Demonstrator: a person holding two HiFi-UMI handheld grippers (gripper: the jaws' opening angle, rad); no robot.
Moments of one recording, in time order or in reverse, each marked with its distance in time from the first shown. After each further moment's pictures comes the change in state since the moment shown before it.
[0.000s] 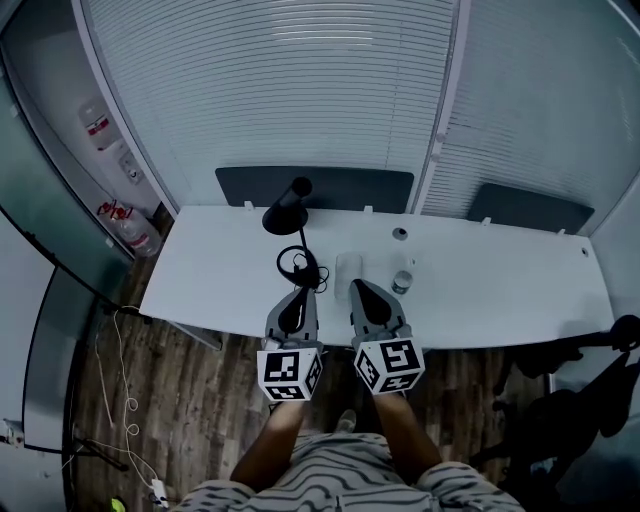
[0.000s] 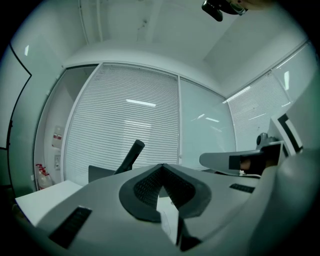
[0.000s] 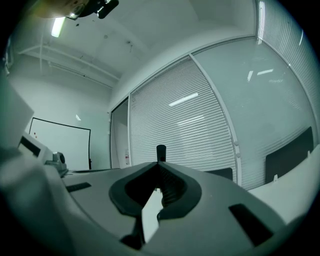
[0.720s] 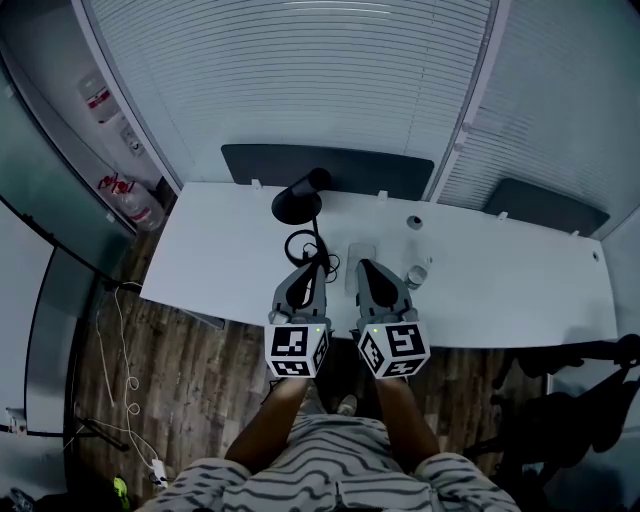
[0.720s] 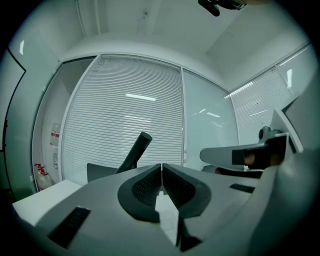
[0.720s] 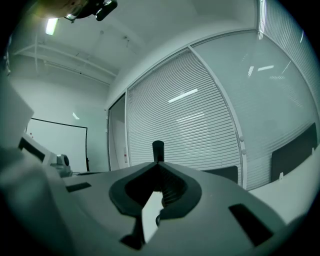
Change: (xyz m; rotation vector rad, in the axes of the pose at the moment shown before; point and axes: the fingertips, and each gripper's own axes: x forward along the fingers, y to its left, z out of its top) left arm 0.062 0.039 -0.013 0.008 0.058 -0.008; right arm 0.066 -0.013 -0.010 0.016 0.028 -0.007
